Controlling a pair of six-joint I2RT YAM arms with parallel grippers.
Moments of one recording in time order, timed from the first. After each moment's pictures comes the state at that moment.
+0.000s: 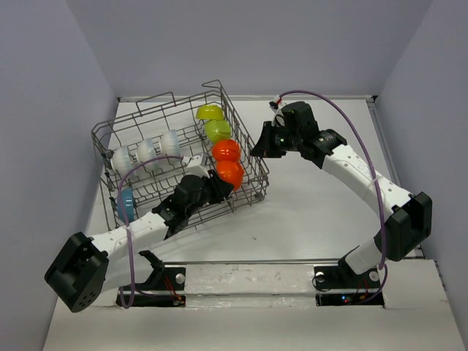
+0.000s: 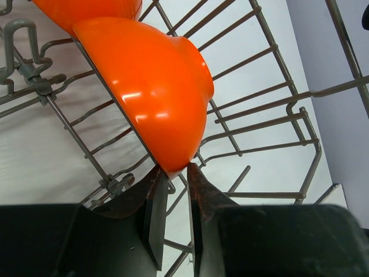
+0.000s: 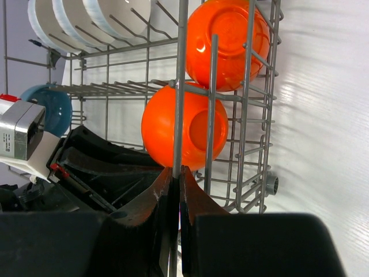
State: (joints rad) left arm -0.71 1.10 0.44 0.31 -0.07 -0.77; right arm 0.57 1.52 1.42 -0.52 -0.27 0.52
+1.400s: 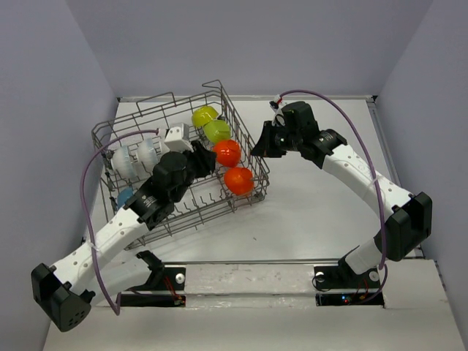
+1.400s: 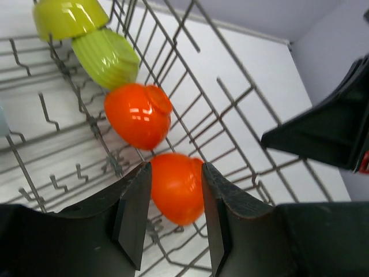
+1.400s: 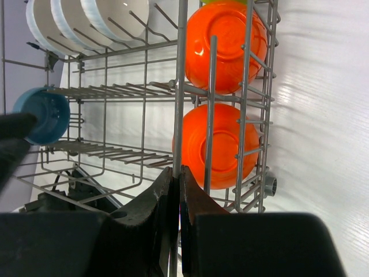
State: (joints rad) left arm -0.70 0.90 0.78 -0.13 -0.31 -0.57; right arm 0.57 1.52 1.42 -0.52 -0.27 0.52
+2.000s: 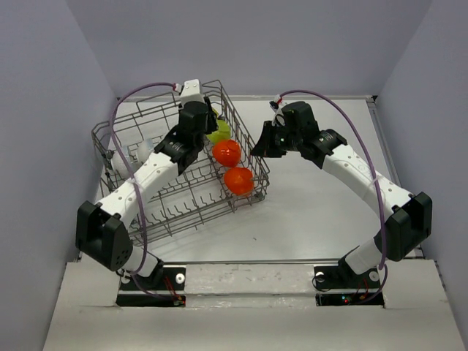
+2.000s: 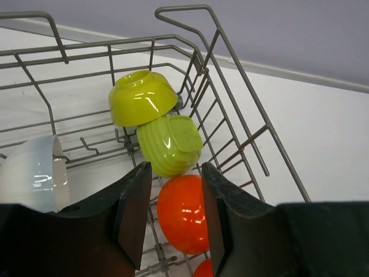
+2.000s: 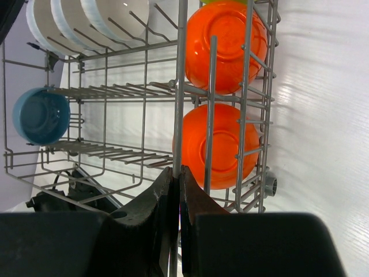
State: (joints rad) left arm -0.54 1.42 1.24 -0.12 -0.46 -0.41; right arm 0.57 1.52 1.42 -0.52 -0.27 0.52
